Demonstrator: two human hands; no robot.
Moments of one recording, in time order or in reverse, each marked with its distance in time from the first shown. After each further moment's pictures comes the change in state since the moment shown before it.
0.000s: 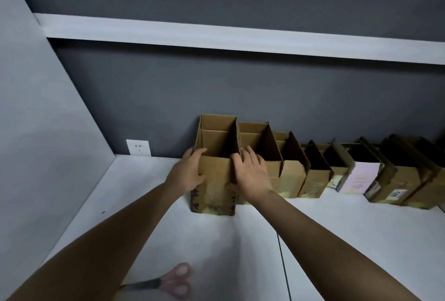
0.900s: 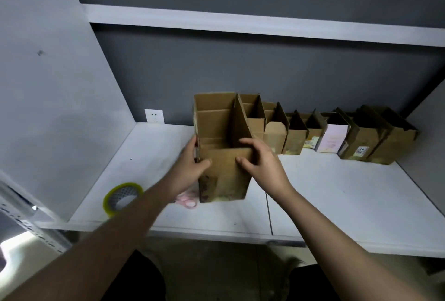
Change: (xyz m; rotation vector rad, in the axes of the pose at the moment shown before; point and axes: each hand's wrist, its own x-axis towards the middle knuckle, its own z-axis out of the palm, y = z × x) left_hand -0.232 0.084 -0.030 -0.774 0.047 -0.076; right_hand -0.207 -0.025 -0.076 0.842 0.180 0.065
